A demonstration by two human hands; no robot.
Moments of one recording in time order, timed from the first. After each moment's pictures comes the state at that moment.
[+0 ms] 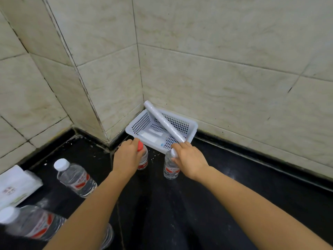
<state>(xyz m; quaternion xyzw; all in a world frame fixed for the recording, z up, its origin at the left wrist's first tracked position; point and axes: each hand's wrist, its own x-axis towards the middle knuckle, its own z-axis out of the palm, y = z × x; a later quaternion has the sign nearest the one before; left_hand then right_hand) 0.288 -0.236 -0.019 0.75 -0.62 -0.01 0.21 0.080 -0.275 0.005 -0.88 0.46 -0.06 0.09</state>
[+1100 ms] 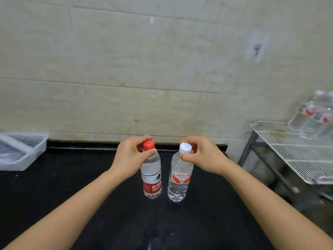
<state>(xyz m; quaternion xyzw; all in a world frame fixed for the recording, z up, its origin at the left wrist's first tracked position) -0.301 0.002 0.113 0.45 -0.75 -0.26 0.41 -0.519 0.070 0.144 -0.67 0.63 -0.32 0.23</state>
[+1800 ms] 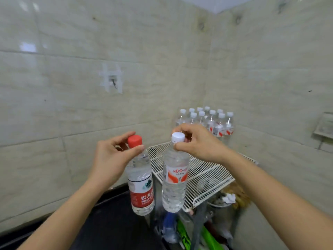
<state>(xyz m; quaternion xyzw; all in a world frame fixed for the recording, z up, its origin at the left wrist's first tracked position) -0.696 0.034 0.214 0.22 -0.74 -0.44 0.47 -0.872 0.180 0.250 -0.56 0.71 -0.41 0.05</state>
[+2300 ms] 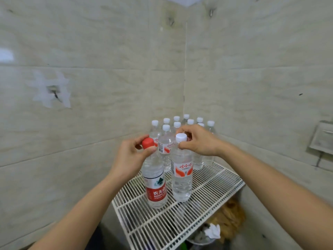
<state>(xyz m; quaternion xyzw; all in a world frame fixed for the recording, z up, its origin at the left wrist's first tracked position) -0.927 0.045 0.227 0.17 -0.80 -0.42 0.39 -1.096 0.185 0.258 -0.54 0.76 -0.36 0.04</state>
